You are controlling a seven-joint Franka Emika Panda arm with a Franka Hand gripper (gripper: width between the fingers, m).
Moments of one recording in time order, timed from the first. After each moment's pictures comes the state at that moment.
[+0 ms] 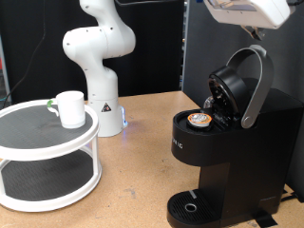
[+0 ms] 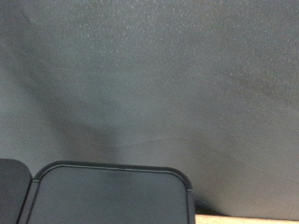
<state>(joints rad) 0.24 -0.15 0.00 -2.04 0.77 2.05 -0.91</state>
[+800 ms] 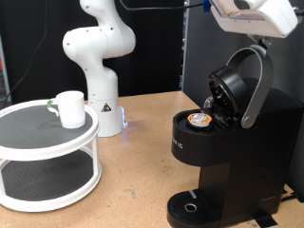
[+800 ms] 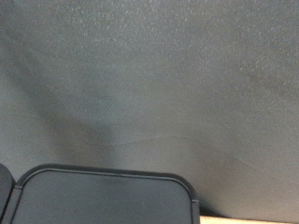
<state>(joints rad) 0.24 -0.14 0.04 -2.07 0.77 2.12 -0.92</state>
